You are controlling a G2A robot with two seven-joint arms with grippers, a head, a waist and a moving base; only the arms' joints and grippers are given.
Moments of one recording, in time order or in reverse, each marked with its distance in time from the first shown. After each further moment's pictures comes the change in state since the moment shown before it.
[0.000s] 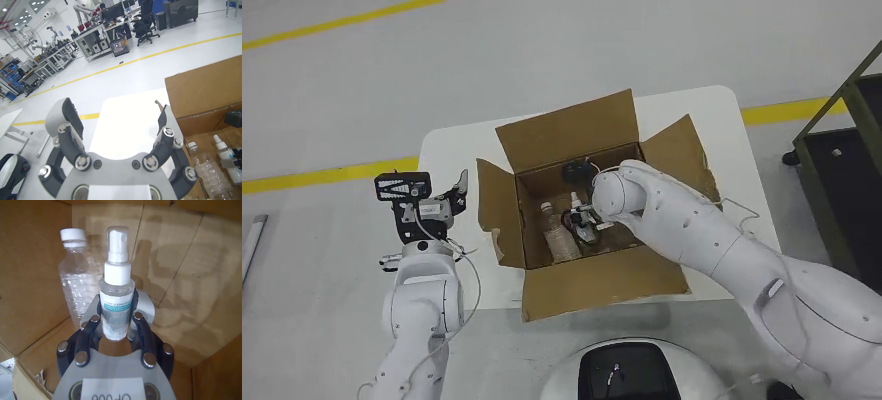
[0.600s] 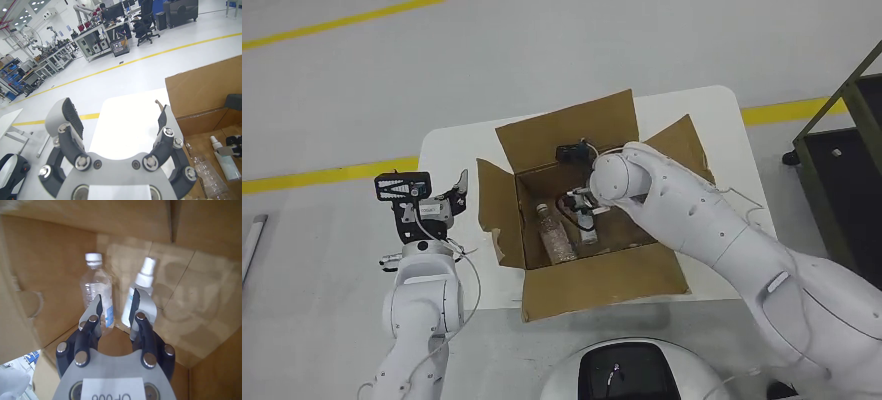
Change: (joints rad) left arm 0.000 0.000 0.000 0.000 0.000 0.000 0.000; right arm 0.020 0.027 0.125 -0.096 -0.040 -0.026 0.005
